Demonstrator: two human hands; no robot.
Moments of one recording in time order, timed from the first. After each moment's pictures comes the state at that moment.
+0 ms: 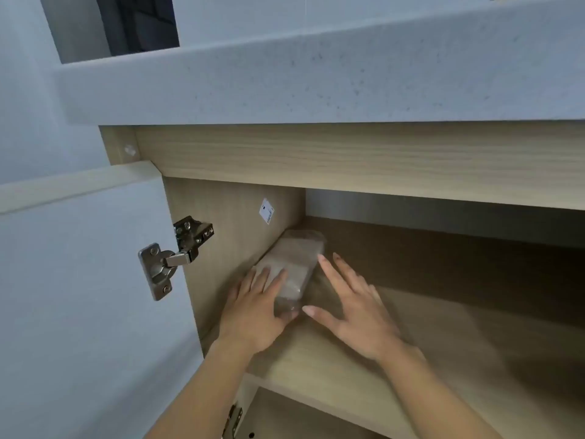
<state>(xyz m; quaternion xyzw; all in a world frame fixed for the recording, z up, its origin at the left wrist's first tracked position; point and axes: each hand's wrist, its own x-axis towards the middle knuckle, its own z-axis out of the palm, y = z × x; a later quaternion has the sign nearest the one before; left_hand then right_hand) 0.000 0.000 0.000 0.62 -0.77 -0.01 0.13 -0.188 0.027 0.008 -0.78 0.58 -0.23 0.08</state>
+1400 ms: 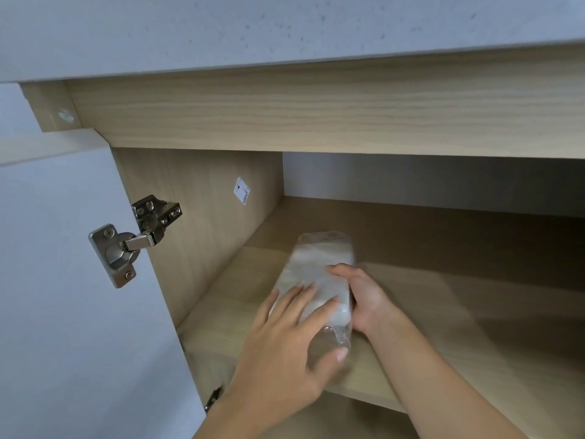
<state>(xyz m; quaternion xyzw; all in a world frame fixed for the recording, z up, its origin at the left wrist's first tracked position) -0.045 0.090 -0.006 0.44 -0.87 -0.02 0.24 -0.200 0.020 0.003 -0.20 0.47 -0.51 0.69</state>
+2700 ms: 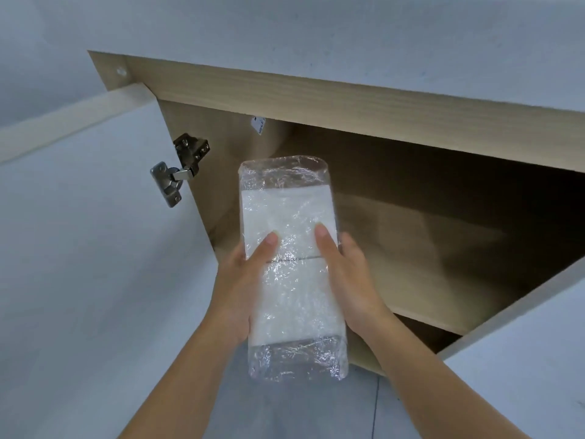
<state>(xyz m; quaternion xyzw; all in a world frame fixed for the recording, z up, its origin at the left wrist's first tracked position) -0.025 0.169 0.063 0.48 -0.35 -0.59 0.55 -0.158 0.163 0.063 -0.43 0.56 -0.48 0.52</state>
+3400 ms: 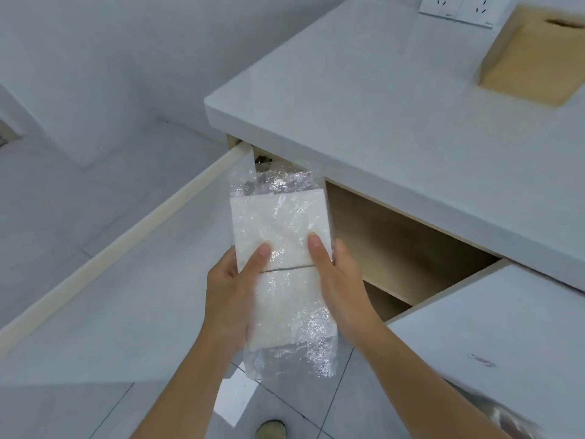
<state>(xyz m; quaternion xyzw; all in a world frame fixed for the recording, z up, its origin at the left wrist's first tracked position) 0.006 0.304 0.242 0.57 -0.27 -0.51 0.58 -0.126 0.274 0.247 -0.47 0.57 -0.38 0.55</state>
